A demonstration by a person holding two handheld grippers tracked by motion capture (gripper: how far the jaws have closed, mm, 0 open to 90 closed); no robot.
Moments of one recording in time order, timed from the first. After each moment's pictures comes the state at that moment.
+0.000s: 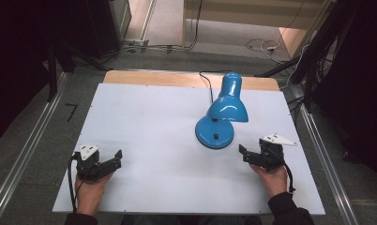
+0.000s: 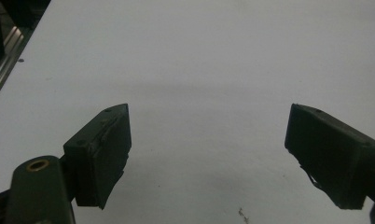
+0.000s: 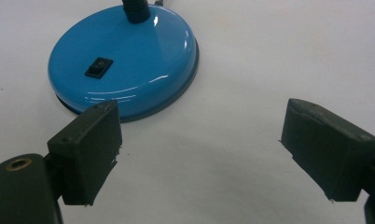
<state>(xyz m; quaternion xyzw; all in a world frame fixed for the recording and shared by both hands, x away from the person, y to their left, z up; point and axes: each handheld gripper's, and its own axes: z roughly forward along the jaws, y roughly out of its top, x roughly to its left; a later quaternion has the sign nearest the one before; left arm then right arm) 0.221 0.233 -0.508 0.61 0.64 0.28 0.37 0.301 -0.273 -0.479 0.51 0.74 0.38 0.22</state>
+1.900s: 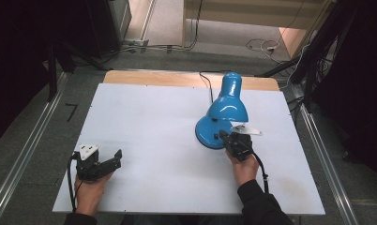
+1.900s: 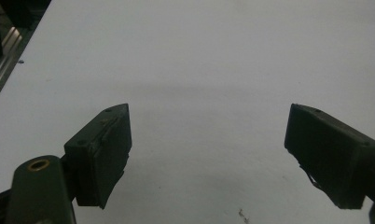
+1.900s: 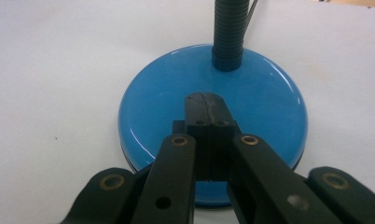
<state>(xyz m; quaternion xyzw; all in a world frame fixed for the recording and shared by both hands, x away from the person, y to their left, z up) 0.221 0.234 -0.508 0.61 0.64 0.28 0.37 0.329 -0.190 -0.486 0.47 0.75 0.41 0.22</state>
